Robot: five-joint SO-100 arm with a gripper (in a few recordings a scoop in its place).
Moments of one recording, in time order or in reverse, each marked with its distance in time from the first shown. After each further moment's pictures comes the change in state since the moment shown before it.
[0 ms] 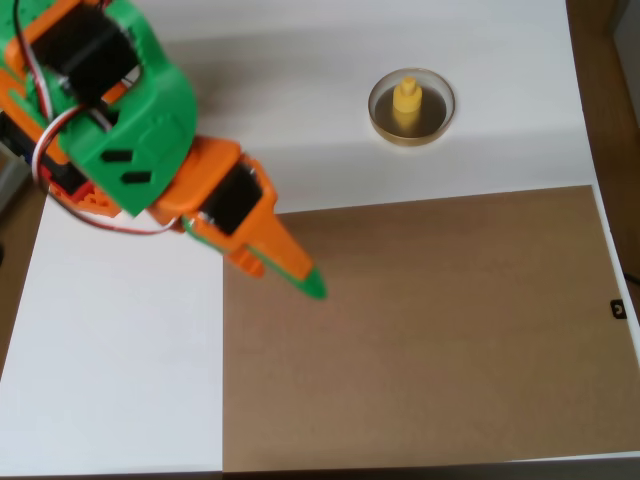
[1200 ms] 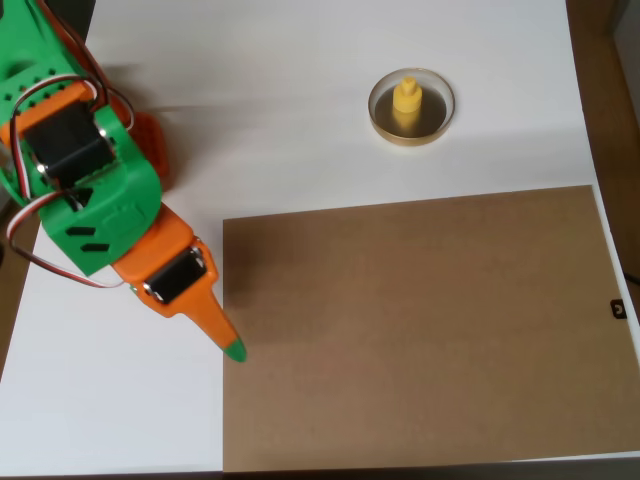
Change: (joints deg) arm 14.0 7.4 27.2 -14.5 0.3
